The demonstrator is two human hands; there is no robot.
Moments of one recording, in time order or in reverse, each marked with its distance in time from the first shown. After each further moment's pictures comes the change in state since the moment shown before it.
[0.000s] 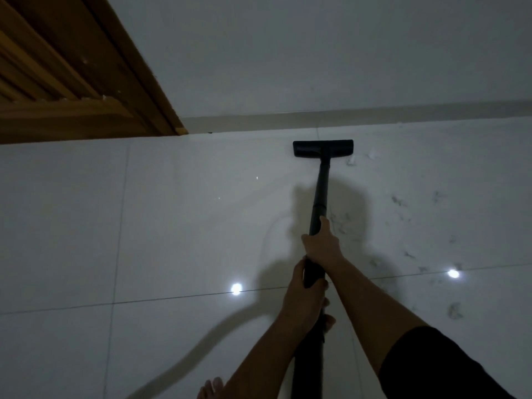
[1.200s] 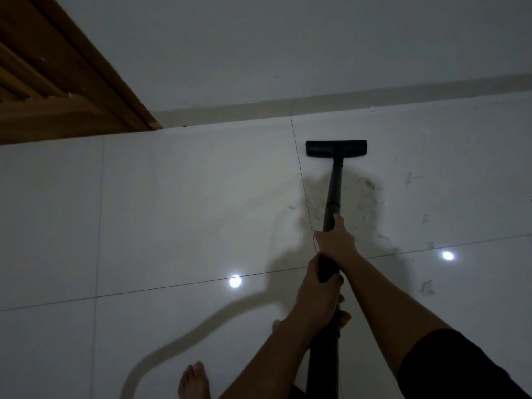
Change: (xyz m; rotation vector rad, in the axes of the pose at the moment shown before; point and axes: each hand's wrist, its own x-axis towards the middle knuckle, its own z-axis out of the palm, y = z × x) left_hand -0.012 -0.024 0.100 0.092 -0.096 -0.043; right_hand -0.015 0.061 -0.094 0.005 0.044 0.087
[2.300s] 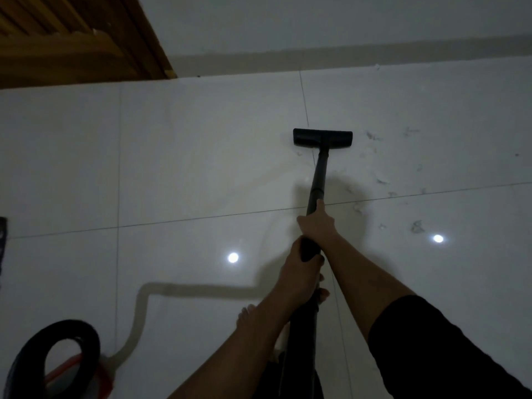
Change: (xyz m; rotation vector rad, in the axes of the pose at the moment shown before) left_hand -0.135 -0.131 -0.037 0.001 0.057 0.021; right_hand -0.143 0.091 0.087 -0.084 -0.022 0.036
